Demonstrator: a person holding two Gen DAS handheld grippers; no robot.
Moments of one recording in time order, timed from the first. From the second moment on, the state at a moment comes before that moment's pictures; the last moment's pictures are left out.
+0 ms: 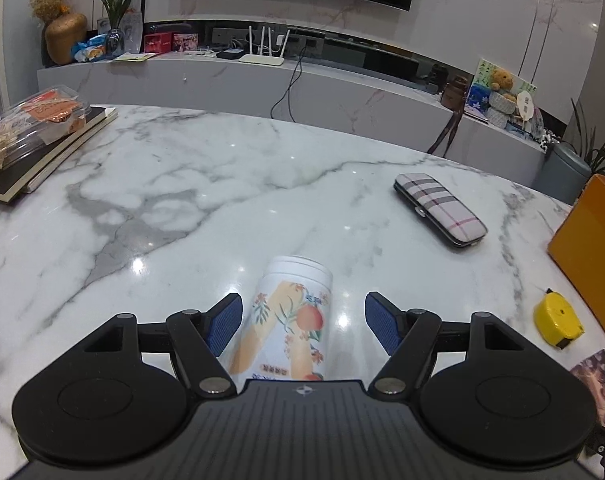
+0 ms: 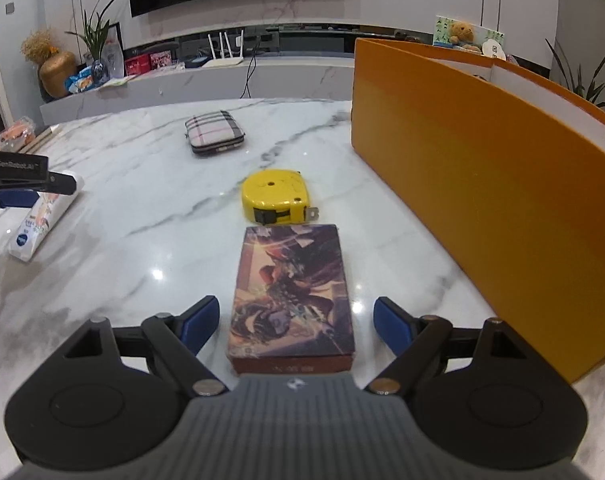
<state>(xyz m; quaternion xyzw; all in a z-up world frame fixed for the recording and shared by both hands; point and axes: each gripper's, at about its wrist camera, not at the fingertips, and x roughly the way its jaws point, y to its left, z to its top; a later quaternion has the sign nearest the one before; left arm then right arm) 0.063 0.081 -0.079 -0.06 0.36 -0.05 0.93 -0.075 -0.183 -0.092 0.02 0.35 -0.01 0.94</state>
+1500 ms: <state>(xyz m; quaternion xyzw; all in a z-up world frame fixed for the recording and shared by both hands) 0.041 0.081 -0.074 0.02 0.35 -0.04 0.94 -0.073 -0.170 -0.085 -0.01 0.31 0.01 0.95</state>
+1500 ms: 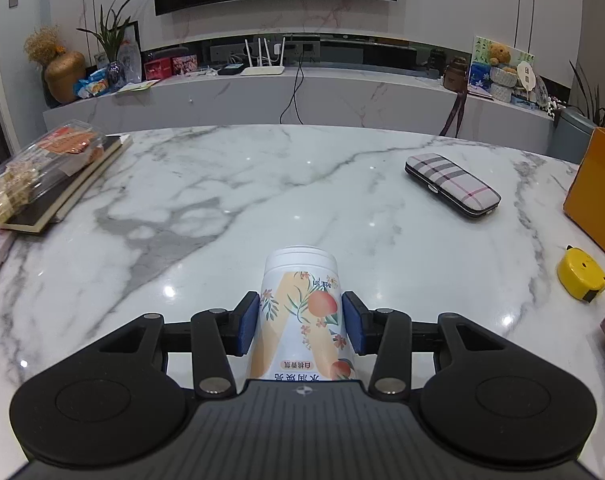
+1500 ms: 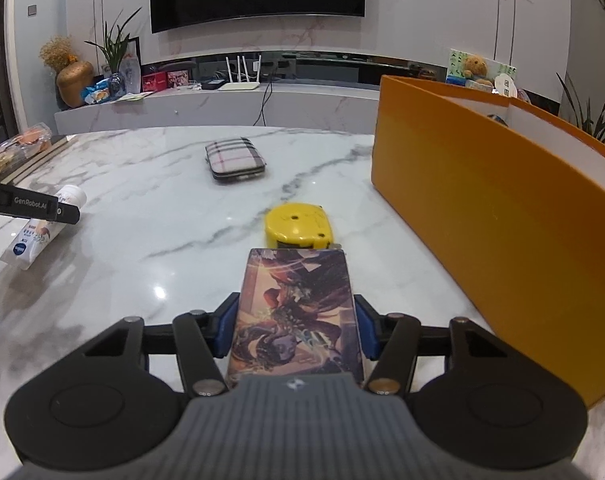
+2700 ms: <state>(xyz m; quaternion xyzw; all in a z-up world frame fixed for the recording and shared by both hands) 0.002 0.045 0.049 -0.05 0.32 -0.08 0.94 -0.054 -0.221 0.075 0.07 0.20 0.02 0.98</state>
